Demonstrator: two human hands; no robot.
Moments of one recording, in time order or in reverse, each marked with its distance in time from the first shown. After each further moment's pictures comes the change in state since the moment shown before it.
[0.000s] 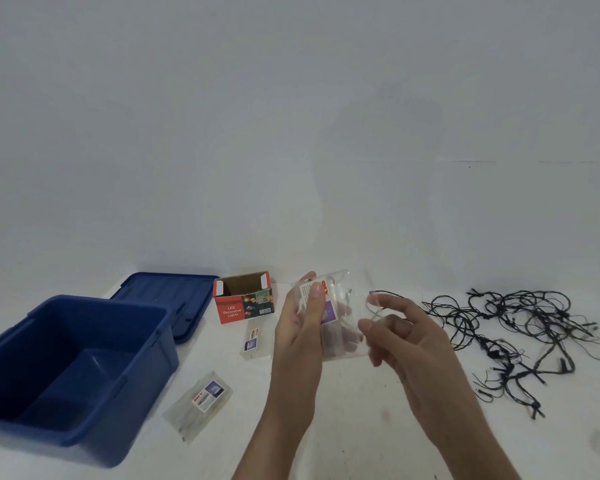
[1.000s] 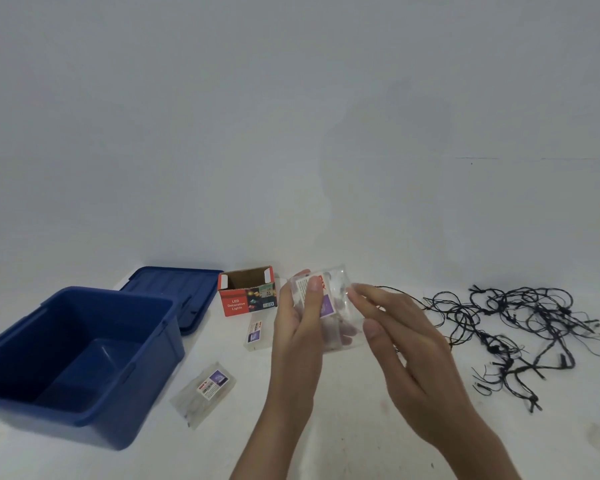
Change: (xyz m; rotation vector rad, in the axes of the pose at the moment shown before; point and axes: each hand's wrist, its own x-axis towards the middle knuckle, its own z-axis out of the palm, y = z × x) left_hand -0.013 0.007 0.004 0.012 0.053 0.039; right_hand -0.013 0.002 -0.004 -0.822 -0.087 -0.819
